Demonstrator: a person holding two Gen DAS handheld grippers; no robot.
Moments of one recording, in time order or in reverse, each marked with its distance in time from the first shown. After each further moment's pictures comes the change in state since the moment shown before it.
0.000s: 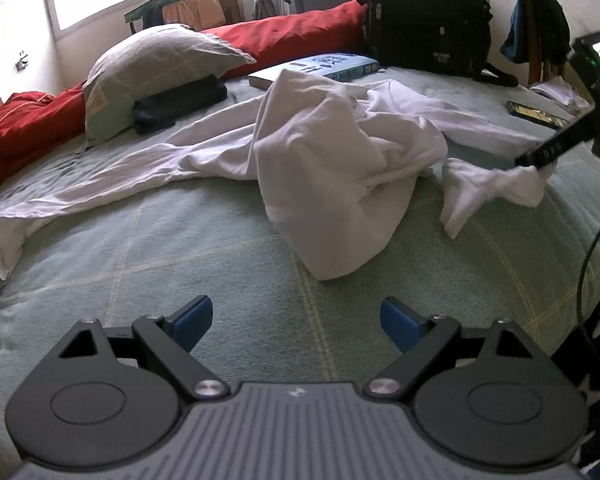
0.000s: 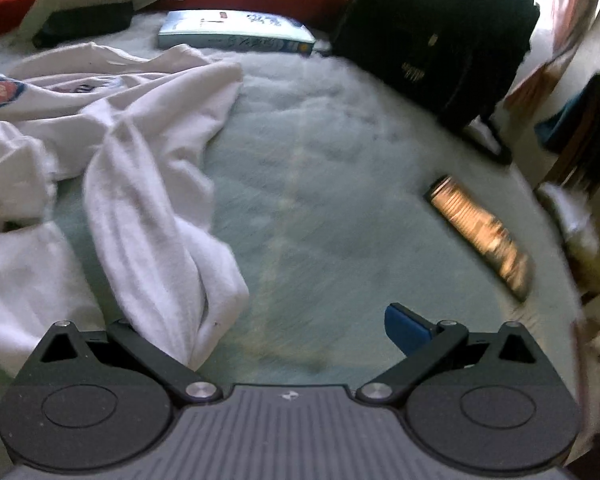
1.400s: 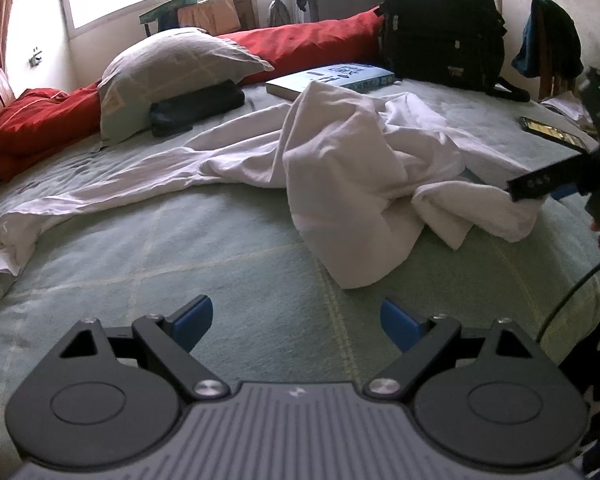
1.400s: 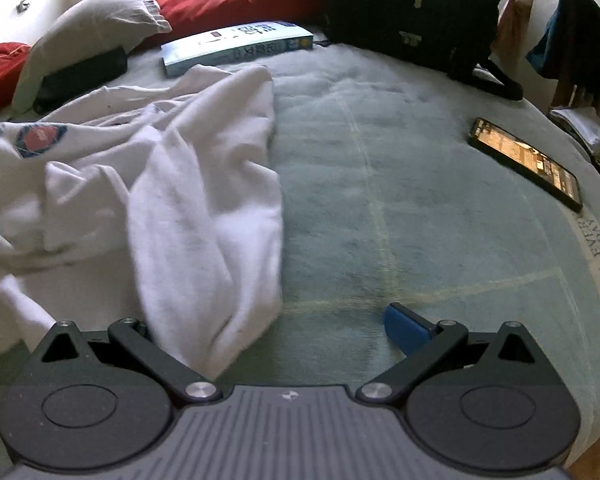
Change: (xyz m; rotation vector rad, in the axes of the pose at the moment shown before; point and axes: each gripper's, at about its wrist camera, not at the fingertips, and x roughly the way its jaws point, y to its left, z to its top) left arm -0.004 0.017 0.002 -0.039 -0.022 0.016; right arm -0.013 0.044 -0.033 0.305 -0.016 0.151
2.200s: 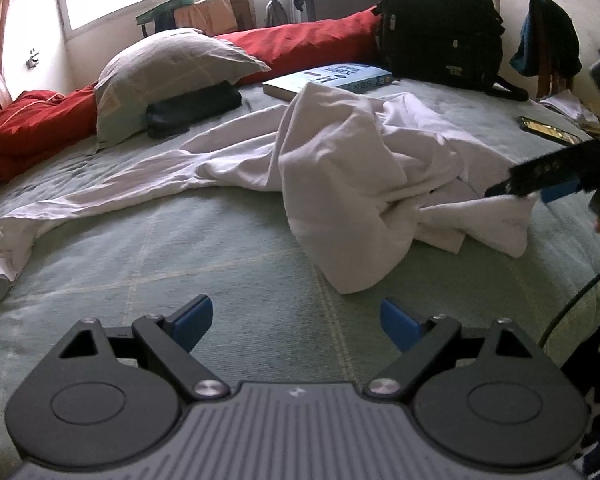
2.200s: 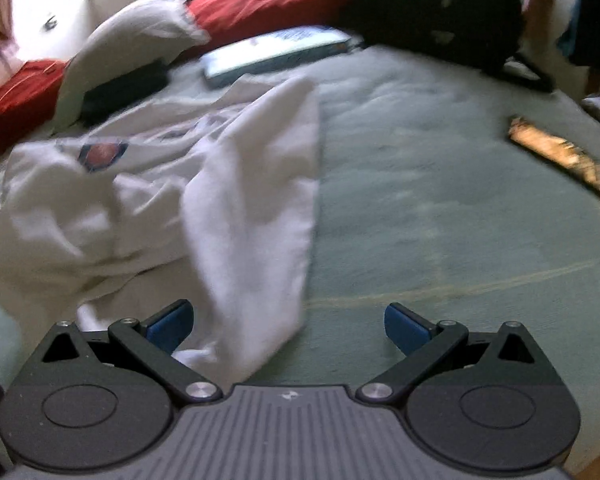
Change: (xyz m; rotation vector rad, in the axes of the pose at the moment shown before) left arm 0.003 0.000 0.003 0.011 -0.004 -0.007; right arm -0.005 0.017 0.004 0.009 0.011 0.142
